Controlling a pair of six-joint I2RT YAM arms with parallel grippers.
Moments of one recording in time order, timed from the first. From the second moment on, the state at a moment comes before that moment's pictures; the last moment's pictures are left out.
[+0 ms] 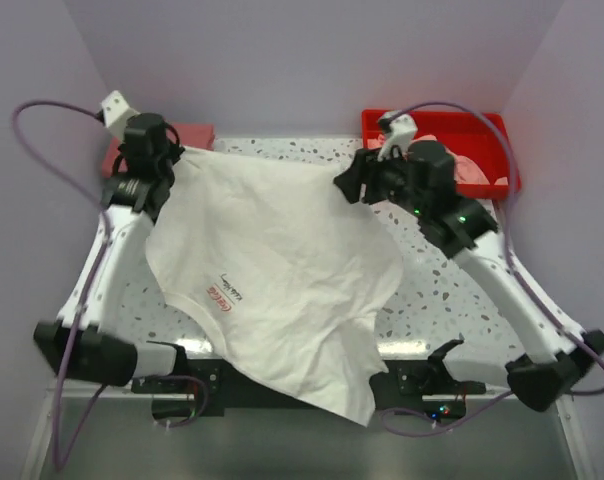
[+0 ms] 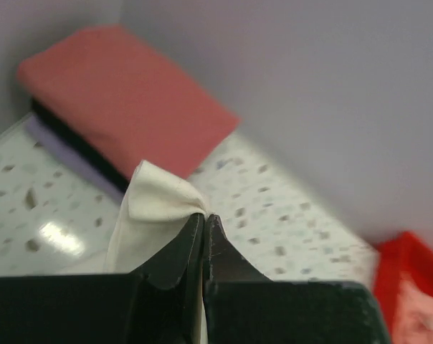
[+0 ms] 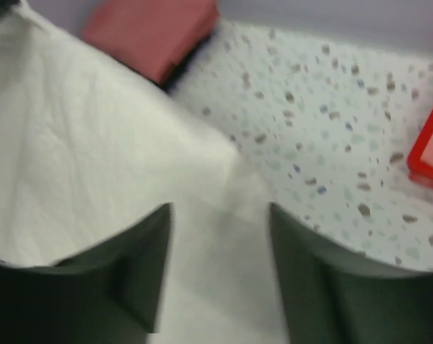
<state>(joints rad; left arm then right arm) -0.19 1.15 1.42 -0.42 -0.51 -0.64 0.57 1.14 1.45 -0.46 -0.08 0.28</state>
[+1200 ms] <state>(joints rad) -0.37 1.27 0.71 -0.39 -0.20 -0.73 0.49 1.93 1.38 -0.41 -0.10 0.26</state>
